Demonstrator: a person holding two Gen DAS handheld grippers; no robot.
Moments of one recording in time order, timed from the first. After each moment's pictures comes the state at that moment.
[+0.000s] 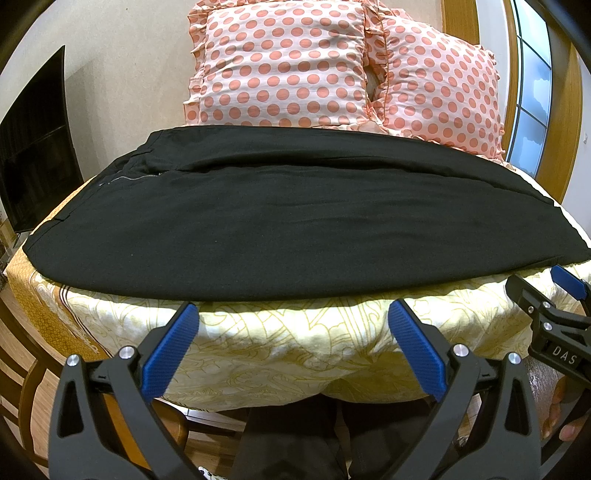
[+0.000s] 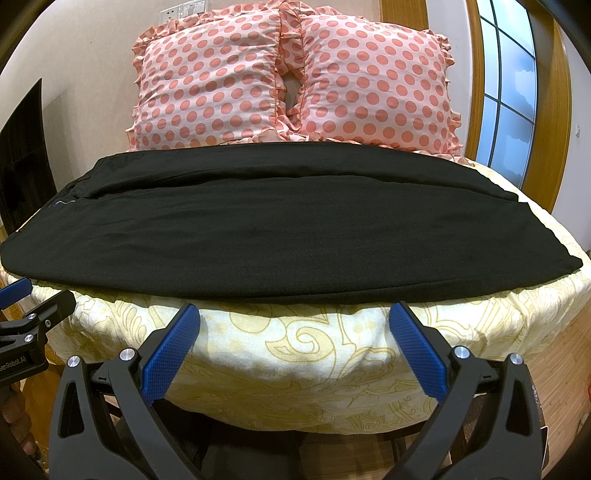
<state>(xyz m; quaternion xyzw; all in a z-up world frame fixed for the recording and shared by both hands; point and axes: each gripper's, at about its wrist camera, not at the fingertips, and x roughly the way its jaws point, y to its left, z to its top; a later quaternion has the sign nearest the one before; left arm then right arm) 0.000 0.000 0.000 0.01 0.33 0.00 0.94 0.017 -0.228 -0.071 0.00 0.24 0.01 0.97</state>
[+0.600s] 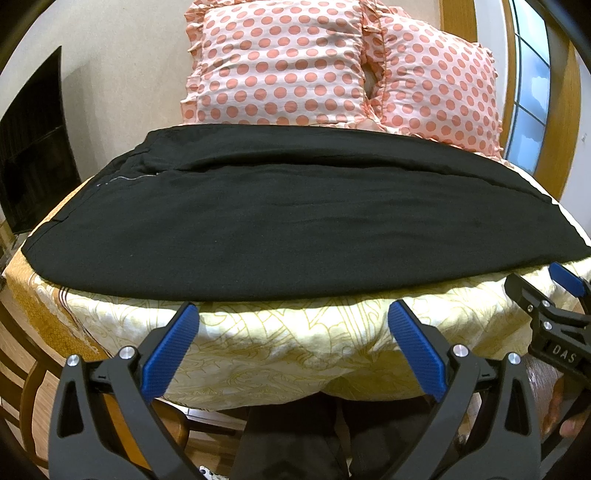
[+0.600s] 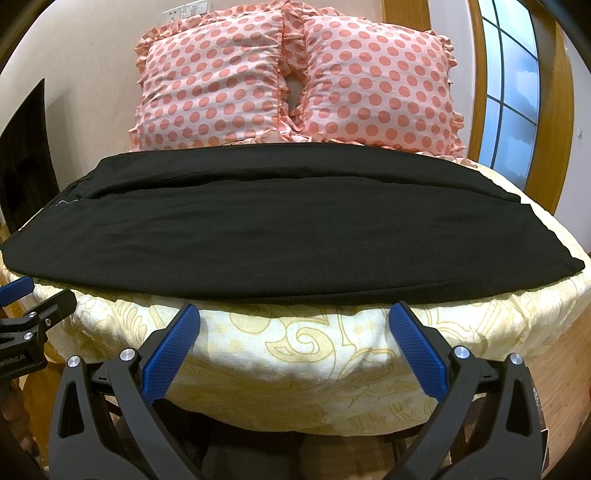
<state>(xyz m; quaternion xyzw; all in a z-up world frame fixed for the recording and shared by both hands) -0.001 0.002 0.000 0.01 0.34 -0.02 0.94 0.017 -0.233 -0.073 0.00 0.25 0.02 0.97</state>
